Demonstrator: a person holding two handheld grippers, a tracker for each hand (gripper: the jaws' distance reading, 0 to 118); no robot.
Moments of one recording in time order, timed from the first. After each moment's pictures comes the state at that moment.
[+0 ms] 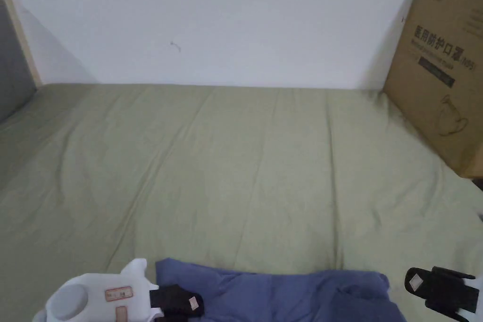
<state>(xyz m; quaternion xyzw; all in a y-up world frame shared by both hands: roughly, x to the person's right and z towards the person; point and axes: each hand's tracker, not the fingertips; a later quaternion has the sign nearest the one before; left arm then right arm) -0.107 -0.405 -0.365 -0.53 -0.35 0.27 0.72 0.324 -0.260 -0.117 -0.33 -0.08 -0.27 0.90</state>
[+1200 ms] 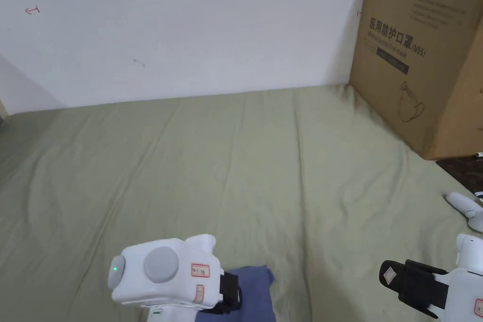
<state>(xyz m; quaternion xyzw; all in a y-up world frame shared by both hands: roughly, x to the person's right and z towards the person) 0.046 -0.361 -0.338 -0.57 -0.38 0.02 0.73 0.343 -0.266 -0.085 -0.29 -0.08 -0.30 0.91</state>
